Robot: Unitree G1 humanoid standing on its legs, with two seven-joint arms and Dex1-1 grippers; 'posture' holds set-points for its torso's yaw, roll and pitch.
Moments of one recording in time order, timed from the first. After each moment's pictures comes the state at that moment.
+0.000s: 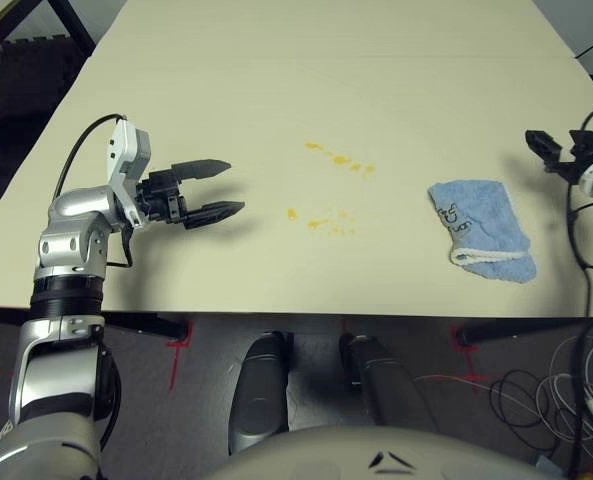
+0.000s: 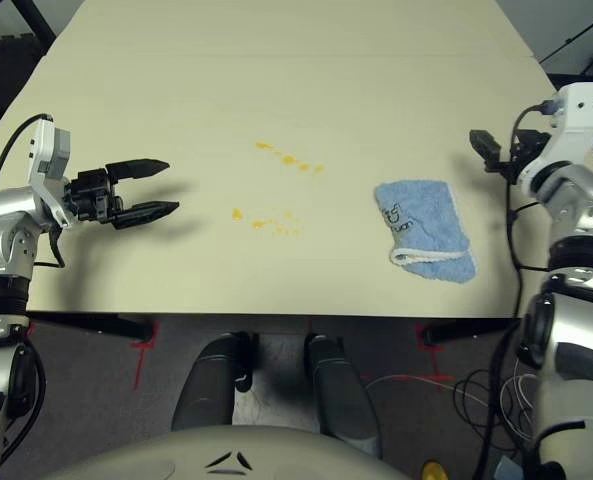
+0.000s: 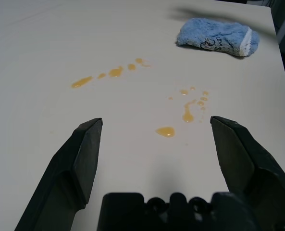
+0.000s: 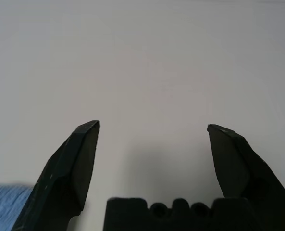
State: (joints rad) left arm -0.53 0.69 0.14 0.37 -0.43 0.18 -1.40; right arm -0.72 -0.87 -0.31 0.74 0.31 0.48 0.79
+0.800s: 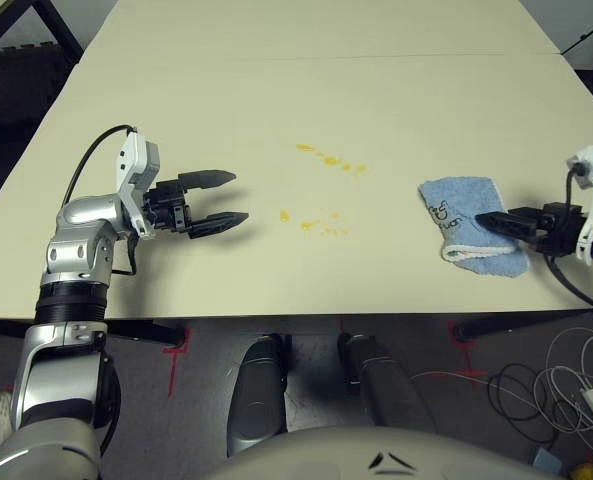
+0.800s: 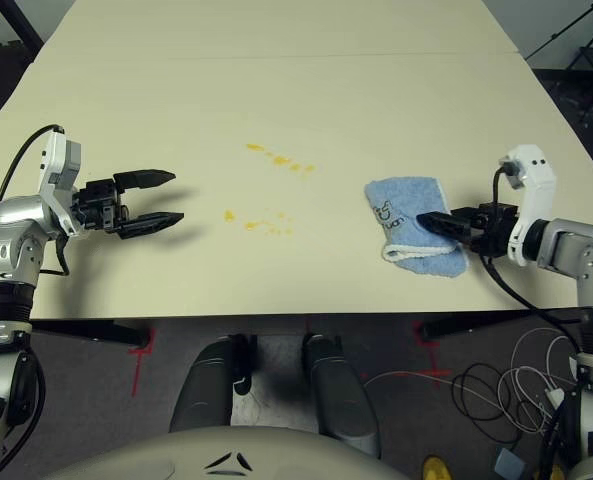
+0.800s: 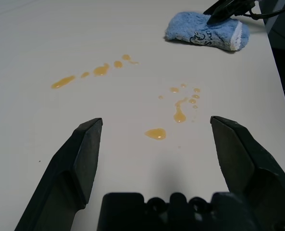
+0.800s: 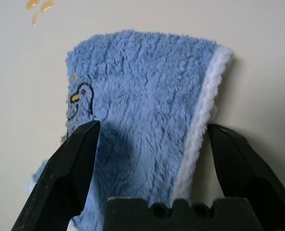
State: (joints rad) left arm -0.50 0.68 0.11 0.37 -0.43 0.15 -1.41; right arm -0.37 -0.76 -0.27 0.19 0.50 0.93 0.84
